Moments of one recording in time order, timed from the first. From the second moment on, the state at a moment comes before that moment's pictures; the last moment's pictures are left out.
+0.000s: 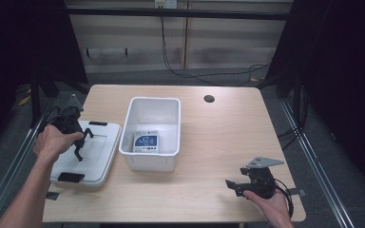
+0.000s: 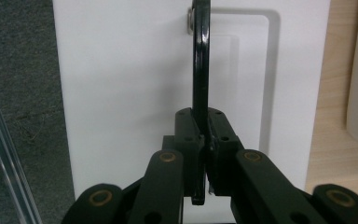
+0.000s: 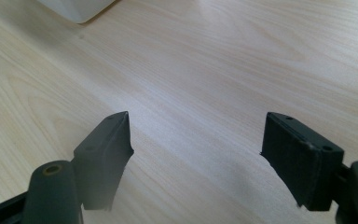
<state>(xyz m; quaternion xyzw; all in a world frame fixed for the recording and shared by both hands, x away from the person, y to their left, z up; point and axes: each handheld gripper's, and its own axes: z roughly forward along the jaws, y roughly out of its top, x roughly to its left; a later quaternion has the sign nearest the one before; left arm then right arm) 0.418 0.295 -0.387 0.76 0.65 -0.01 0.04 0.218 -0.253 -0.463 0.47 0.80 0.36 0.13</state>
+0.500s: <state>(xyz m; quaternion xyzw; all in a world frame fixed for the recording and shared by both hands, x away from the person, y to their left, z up) 0.413 0.309 -0.367 0.76 0.64 0.00 0.06 0.217 -0.252 -0.463 0.47 0.80 0.35 0.13</state>
